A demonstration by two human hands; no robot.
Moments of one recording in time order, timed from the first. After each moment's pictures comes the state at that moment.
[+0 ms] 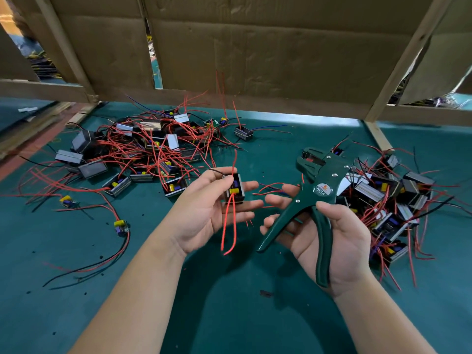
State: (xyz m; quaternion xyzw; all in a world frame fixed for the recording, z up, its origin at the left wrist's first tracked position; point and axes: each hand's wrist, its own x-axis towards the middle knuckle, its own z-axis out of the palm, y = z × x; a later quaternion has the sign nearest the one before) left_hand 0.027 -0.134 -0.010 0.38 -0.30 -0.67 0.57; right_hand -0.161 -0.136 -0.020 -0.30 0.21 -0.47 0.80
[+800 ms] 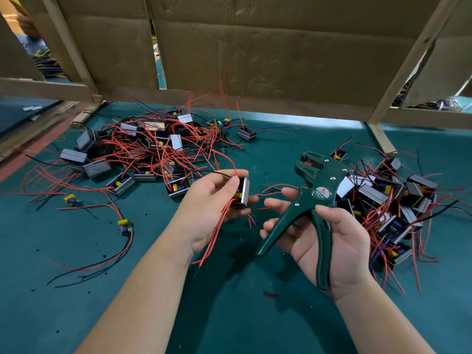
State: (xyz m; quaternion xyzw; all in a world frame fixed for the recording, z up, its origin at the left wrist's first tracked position) left_hand 0.025 -0.137 -0.021 0.44 -0.37 -0.56 0.60; right_hand -0.158 -0.135 -0.023 -0.31 0.21 -0.46 0.80
